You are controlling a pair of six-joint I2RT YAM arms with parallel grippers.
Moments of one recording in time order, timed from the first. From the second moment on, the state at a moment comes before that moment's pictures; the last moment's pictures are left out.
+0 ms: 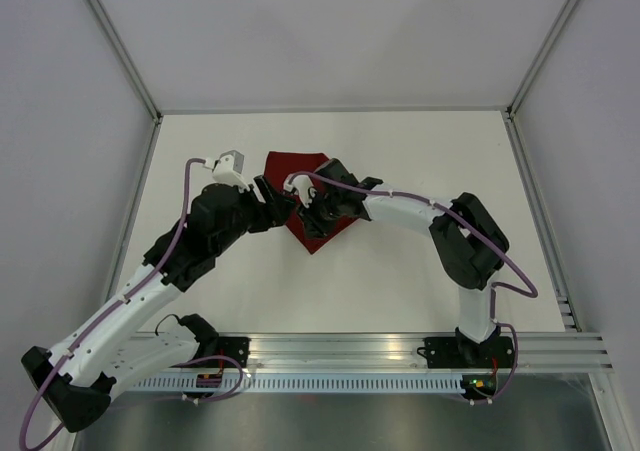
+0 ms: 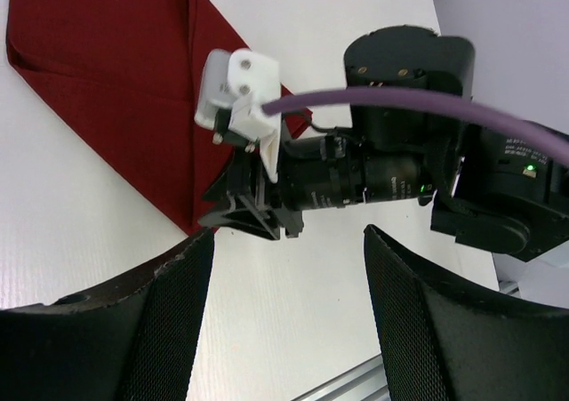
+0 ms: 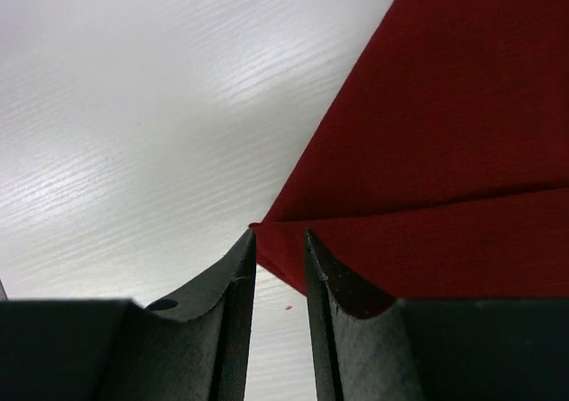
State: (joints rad) left arm -0.68 0.87 0.92 -0.42 -0.18 -0.71; right arm 0.77 1.95 1.35 -0.33 -0.45 -0.23
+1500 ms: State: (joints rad) left arm -0.28 1.72 0.95 -0.24 -0.17 -0.83; right arm 0.32 2.19 1.62 -0.42 -0.29 -0.23
